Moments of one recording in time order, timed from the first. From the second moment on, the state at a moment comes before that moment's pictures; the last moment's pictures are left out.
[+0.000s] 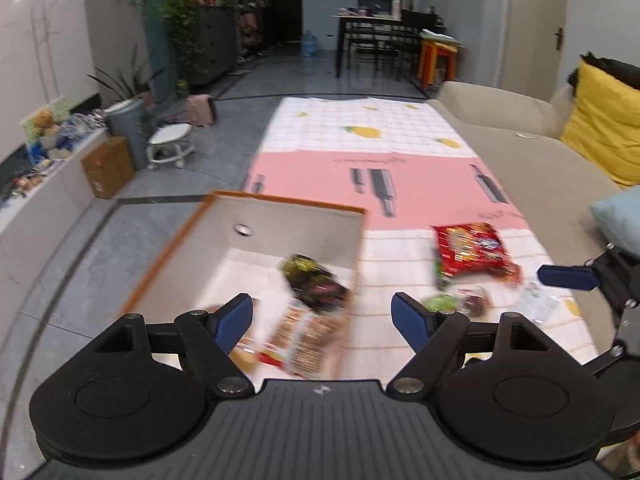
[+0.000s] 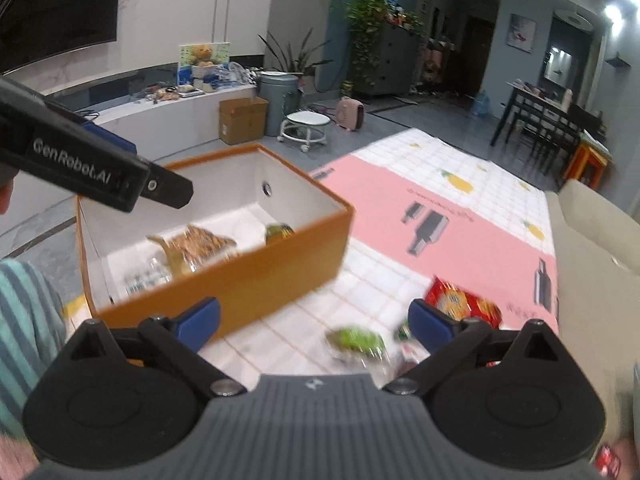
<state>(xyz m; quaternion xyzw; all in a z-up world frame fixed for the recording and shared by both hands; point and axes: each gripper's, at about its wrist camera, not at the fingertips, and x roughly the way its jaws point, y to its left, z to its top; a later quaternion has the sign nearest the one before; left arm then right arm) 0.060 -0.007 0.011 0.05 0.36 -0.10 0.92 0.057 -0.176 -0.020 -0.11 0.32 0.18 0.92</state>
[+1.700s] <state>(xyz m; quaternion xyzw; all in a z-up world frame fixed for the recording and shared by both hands) 0.138 -0.154 -0.140 0.23 0.41 -0.23 0.85 0.132 -0.236 -0.173 -0.19 0.36 0.12 0.91</state>
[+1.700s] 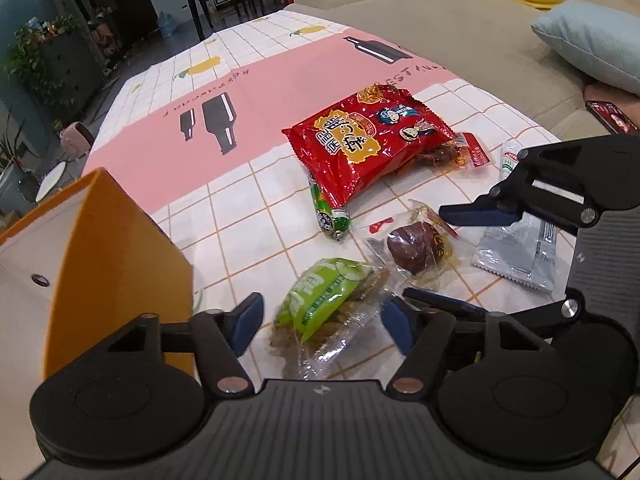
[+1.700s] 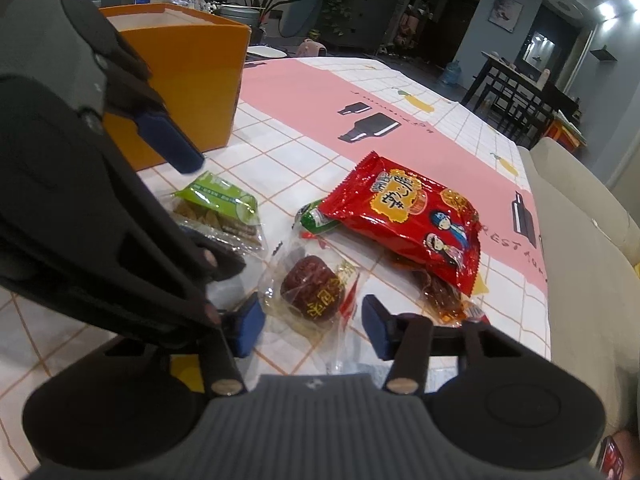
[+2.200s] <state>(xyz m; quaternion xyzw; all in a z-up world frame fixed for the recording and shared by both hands) 0.131 -0.137 -0.134 0.15 0.43 -0.19 0.87 0.129 -0.233 -0.170 -0.19 0.37 0.11 0.90</state>
